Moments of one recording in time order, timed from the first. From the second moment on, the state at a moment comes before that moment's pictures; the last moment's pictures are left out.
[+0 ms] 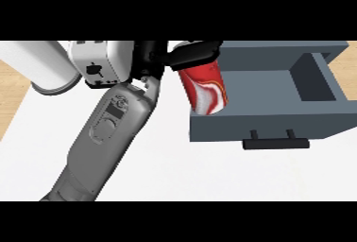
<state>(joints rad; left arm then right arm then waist) -0.93 0.00 -0.18 -1.25 0.01 0.41 0.30 0.31 -0.02 -0.28 -2.19 -0.12 0.22 0.08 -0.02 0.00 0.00</state>
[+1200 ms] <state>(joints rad) -1.46 0.00 -0.30 -0.58 0.29 0.55 0.16 0.23 -0.02 -0.25 -2.18 -0.09 0.20 0.13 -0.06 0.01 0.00</state>
